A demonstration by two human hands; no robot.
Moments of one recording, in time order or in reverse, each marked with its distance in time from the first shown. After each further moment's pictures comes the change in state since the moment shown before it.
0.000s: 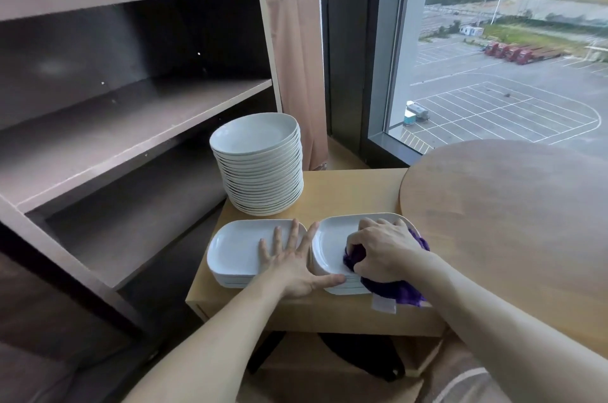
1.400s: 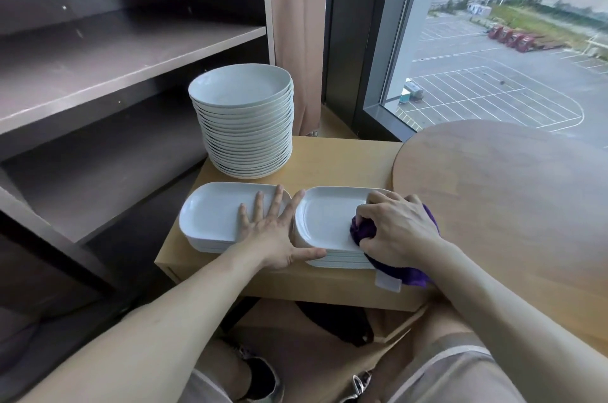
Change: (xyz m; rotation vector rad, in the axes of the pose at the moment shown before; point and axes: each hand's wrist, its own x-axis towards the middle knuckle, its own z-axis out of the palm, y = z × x) left_hand -0.002 0.000 0.005 0.007 0.021 -0.009; right_hand -0.021 0.029 0.009 -0.070 0.125 0.019
